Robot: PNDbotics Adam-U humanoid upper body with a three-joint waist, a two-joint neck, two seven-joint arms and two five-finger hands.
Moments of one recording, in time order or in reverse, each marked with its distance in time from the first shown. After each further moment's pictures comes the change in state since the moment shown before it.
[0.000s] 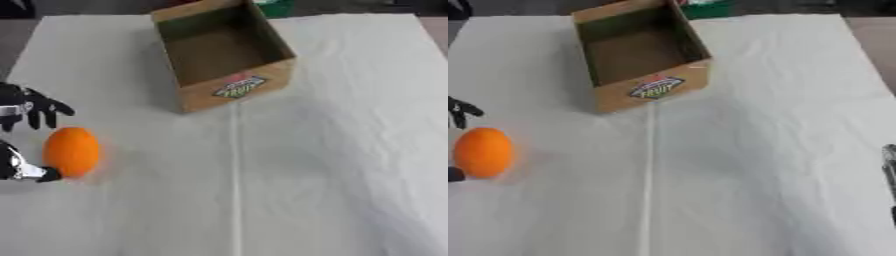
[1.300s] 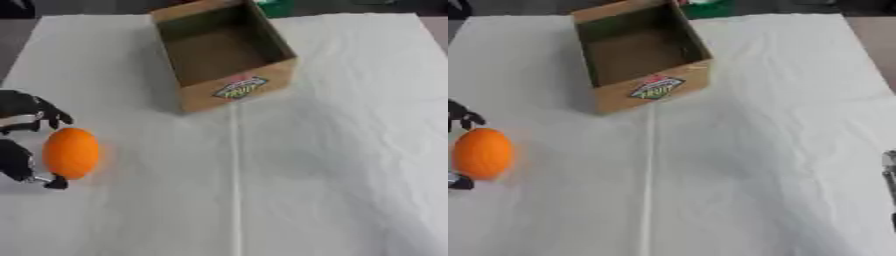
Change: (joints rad) left arm -0.053 -0.074 -0.062 0.100 -0.214 -0.017 -0.008; right arm 0.001 0.018 0.000 0.000 -0.003 0.005 -0.003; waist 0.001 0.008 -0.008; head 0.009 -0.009
